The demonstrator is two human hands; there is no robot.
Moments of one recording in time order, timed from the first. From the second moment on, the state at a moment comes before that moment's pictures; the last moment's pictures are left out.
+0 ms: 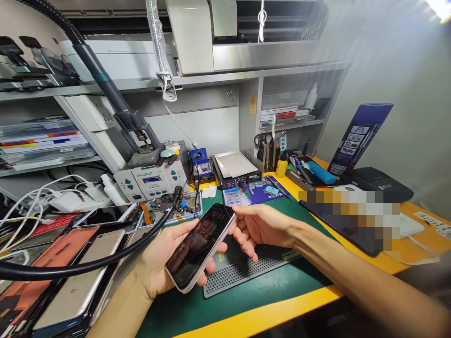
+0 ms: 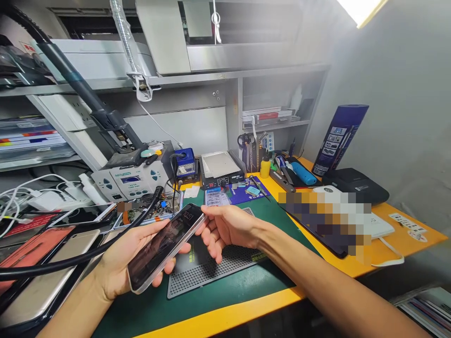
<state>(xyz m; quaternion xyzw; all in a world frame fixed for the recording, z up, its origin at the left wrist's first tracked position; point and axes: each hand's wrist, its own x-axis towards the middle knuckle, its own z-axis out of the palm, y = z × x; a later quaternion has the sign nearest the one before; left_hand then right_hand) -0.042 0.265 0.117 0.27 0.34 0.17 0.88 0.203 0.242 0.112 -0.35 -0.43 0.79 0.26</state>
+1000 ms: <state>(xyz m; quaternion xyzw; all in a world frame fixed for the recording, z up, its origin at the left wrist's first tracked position) -0.043 0.268 0.112 0.28 0.32 0.19 0.89 0.192 0.239 0.104 -0.33 -0.43 0.76 0.36</state>
